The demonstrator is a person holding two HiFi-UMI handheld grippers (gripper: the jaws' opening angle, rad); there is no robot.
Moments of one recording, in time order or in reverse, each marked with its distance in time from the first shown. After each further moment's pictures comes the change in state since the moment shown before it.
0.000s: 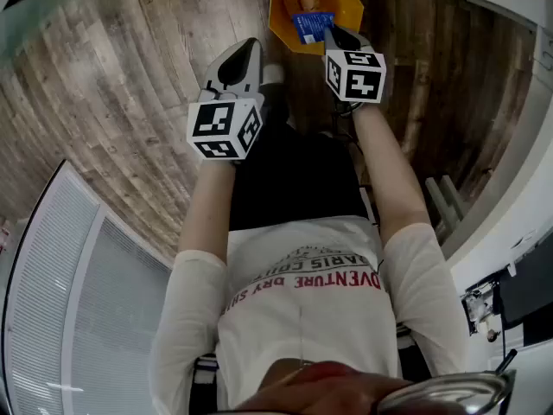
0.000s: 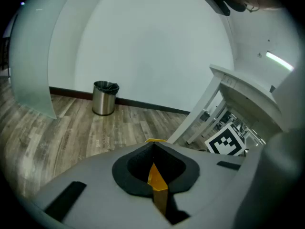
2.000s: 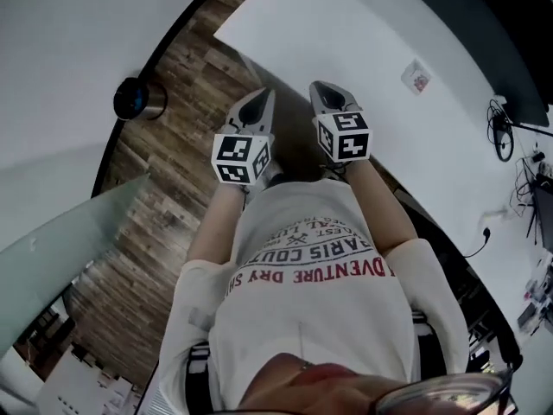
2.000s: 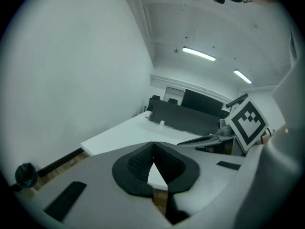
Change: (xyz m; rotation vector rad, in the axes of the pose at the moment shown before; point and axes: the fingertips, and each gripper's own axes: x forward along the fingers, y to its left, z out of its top) left arm -0.204 -0.452 0.261 0.611 -0.030 -0.690; right arm -0.588 -0.047 0.148 0.373 -0.602 -0.403
